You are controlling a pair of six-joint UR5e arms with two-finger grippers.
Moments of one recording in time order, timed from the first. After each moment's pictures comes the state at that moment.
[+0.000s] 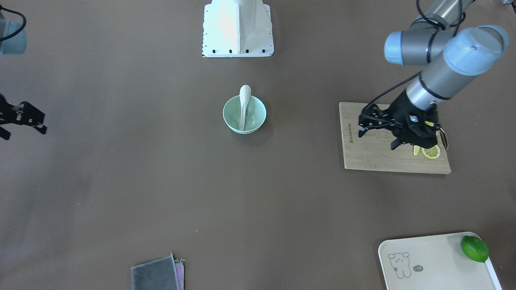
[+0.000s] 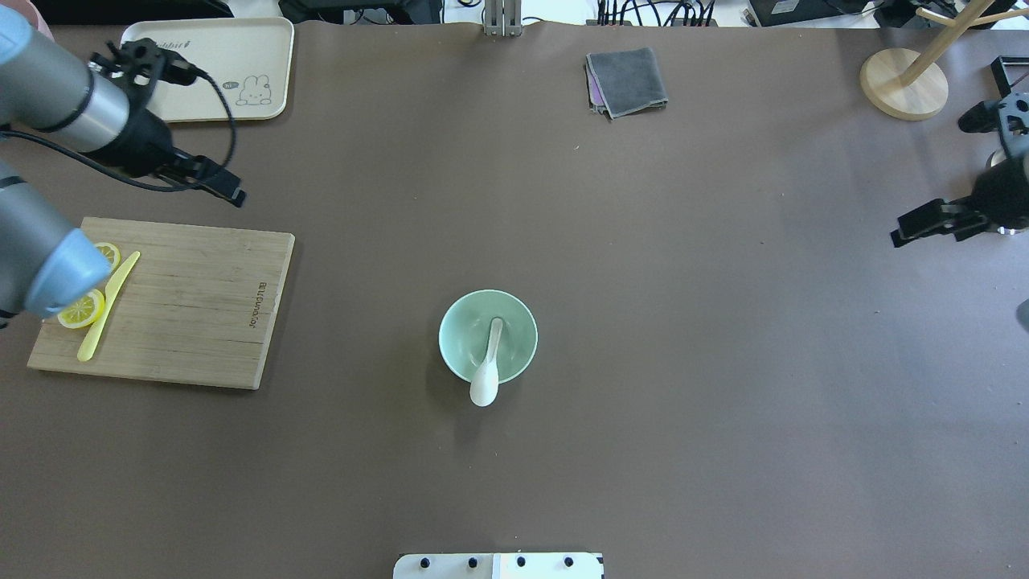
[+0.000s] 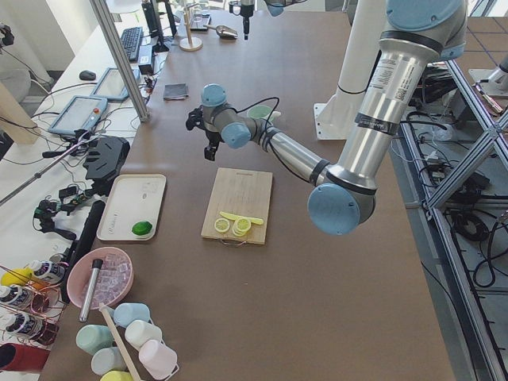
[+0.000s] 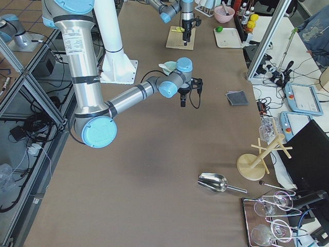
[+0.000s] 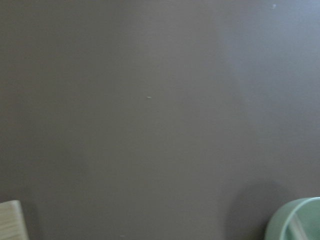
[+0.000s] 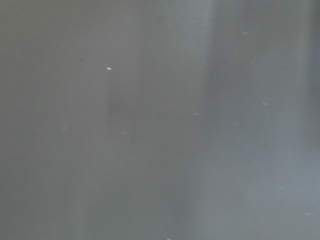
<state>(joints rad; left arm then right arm) -1.04 -1.85 -1.74 -1.84 -2.26 -0.47 1.18 -1.59 1.79 -1.27 2.29 0.47</state>
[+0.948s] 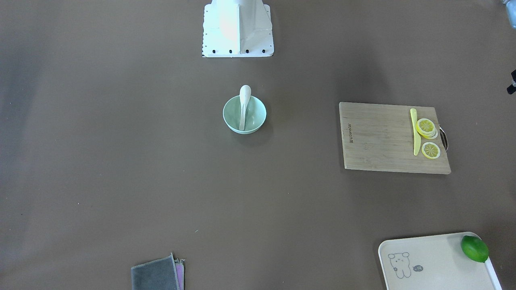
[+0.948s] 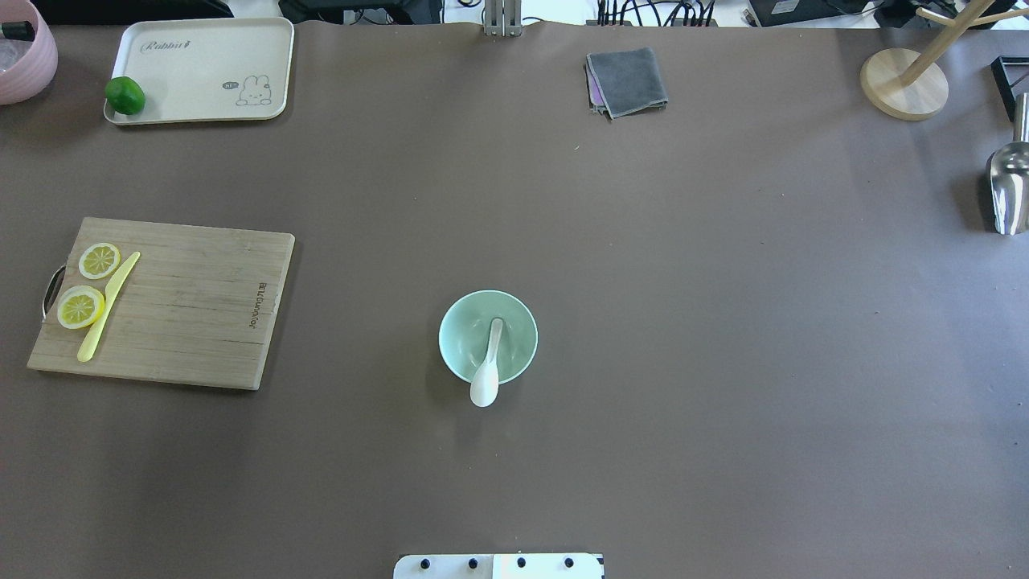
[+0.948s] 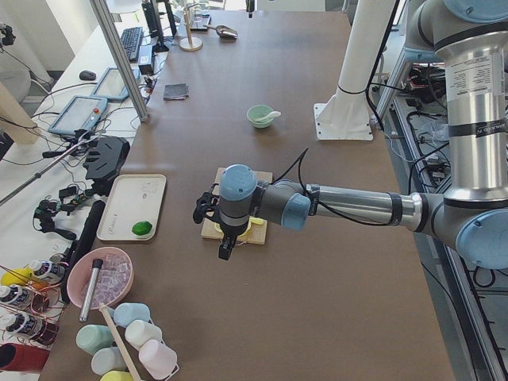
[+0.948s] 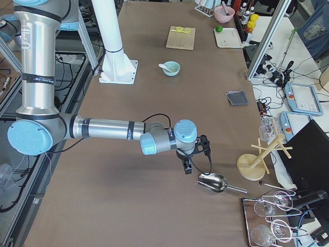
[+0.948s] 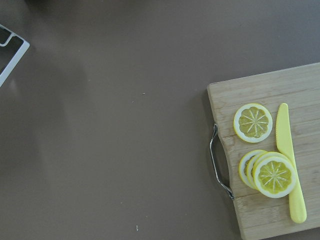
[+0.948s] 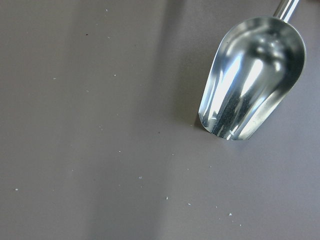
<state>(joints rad) -1.48 -1.41 -1.80 -1.78 -2.36 0.00 1.47 -1.64 1.59 -1.27 2.38 0.02</state>
